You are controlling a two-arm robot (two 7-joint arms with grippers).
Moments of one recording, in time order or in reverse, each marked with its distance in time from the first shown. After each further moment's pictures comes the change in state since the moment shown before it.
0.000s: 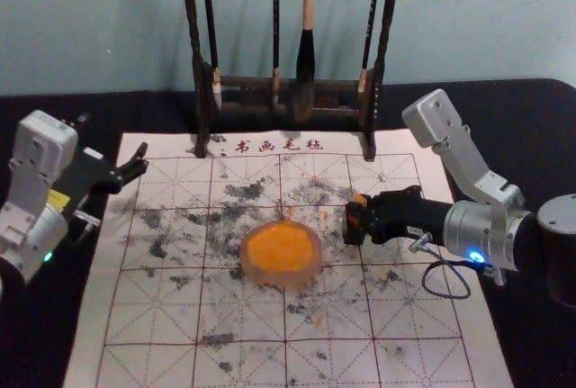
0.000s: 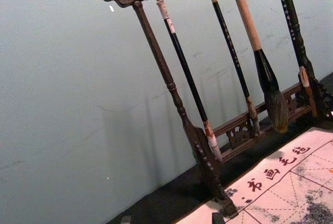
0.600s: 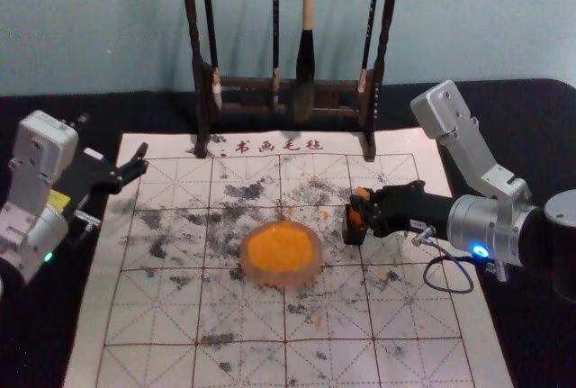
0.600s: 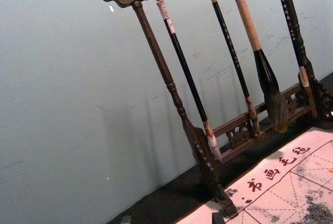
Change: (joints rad) left arm 0.000 0.000 0.000 0.000 0.000 0.000 0.000; right arm 0.002 0.007 0.011 -0.013 0.047 0.012 -0.015
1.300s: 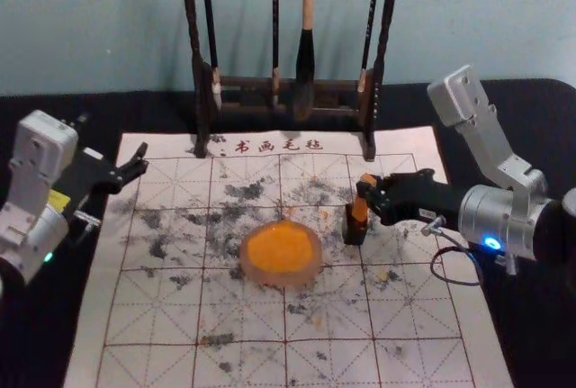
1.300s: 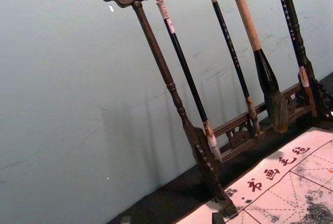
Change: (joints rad) left arm 0.000 0.000 0.000 0.000 0.000 0.000 0.000; right arm -0.019 0.024 0.029 -0.055 0.041 -0.002 -0.019
